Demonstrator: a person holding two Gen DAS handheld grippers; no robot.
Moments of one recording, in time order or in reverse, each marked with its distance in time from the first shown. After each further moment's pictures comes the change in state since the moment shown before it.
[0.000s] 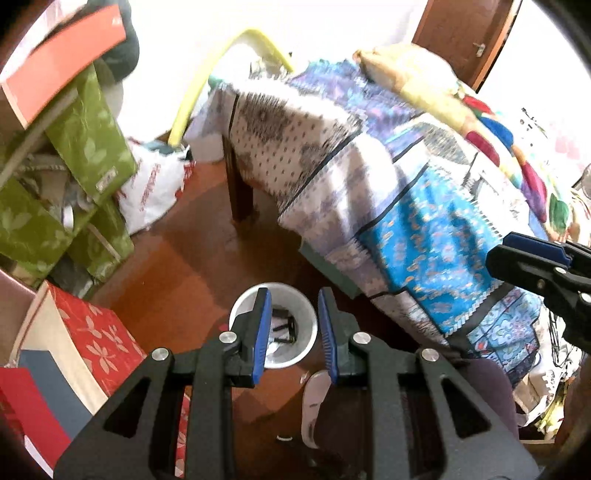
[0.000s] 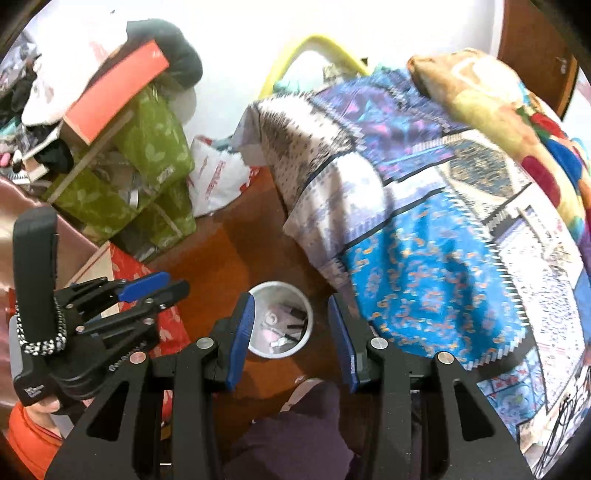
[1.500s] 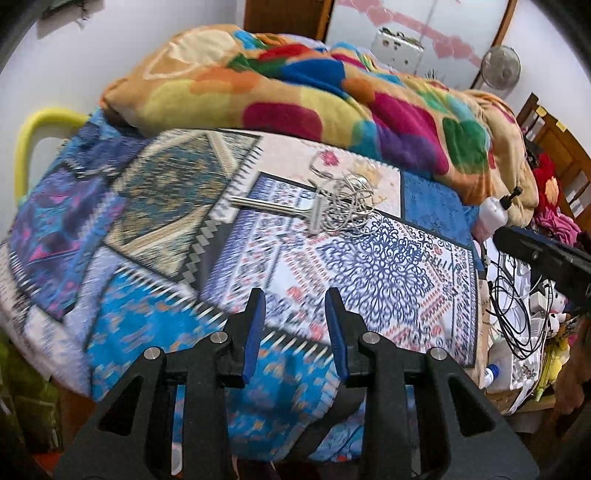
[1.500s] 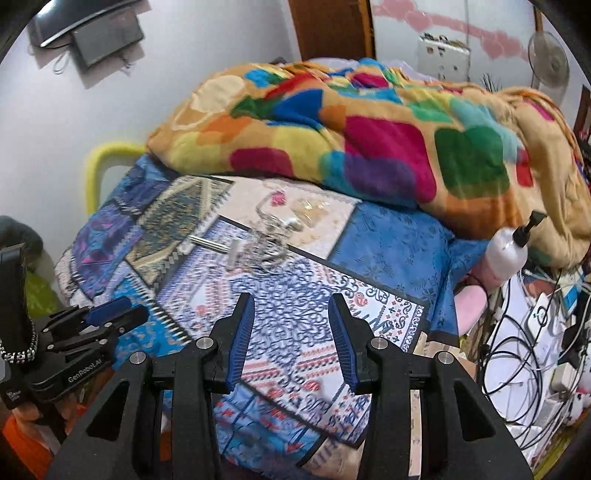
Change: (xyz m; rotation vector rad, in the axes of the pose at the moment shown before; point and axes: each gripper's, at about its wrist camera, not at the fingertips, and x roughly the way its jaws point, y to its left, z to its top) left arm 0.131 -0.386 0.100 0.474 0.058 -0.277; right arm -0.099 -0.357 -0.067 0.559 -0.207 -0.294
